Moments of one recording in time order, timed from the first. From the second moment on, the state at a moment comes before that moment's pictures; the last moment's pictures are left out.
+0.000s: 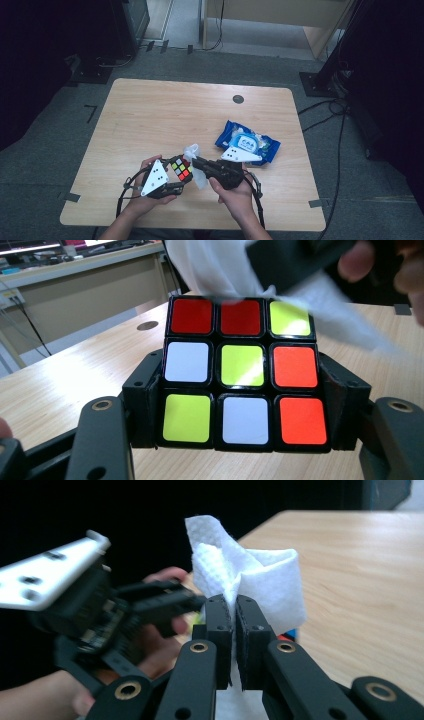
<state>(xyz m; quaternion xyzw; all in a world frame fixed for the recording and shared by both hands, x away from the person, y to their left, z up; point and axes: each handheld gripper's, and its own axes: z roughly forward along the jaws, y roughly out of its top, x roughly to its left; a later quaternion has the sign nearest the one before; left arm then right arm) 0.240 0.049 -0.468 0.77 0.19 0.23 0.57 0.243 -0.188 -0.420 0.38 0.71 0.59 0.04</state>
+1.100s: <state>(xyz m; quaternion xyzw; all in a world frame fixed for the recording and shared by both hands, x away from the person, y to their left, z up) 0.297 0.075 -0.507 0.74 0.46 0.23 0.43 0.275 -0.244 -0.460 0.50 0.69 0.49 0.17</state>
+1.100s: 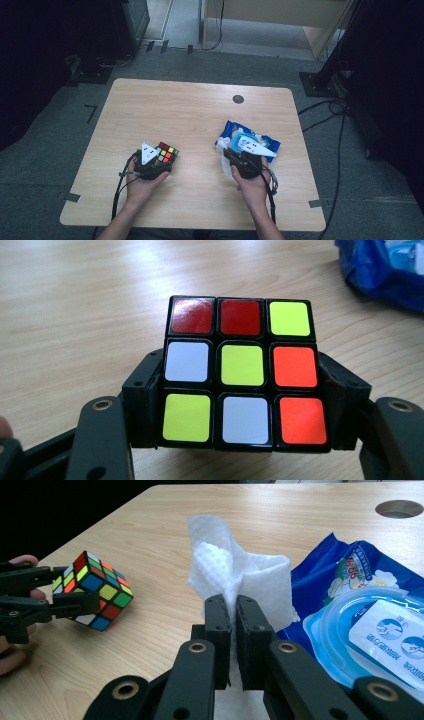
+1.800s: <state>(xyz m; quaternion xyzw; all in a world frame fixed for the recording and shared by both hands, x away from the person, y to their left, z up) 0.298 0.070 -0.510 0.75 0.45 0.24 0.41 0.275 -0.242 -0.465 0.50 0.70 0.48 0.17</state>
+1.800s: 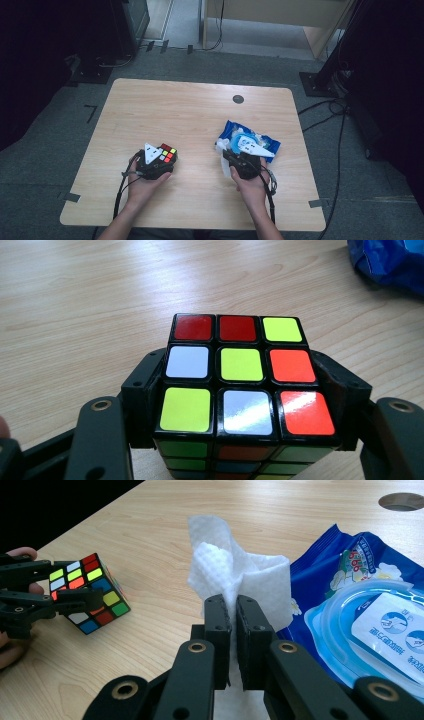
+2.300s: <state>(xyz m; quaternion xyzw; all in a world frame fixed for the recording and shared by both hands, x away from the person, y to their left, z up) 0.286 0.079 -0.493 0.74 0.43 0.23 0.47 0.280 -0.236 -0.469 0.49 0.72 0.47 0.17</state>
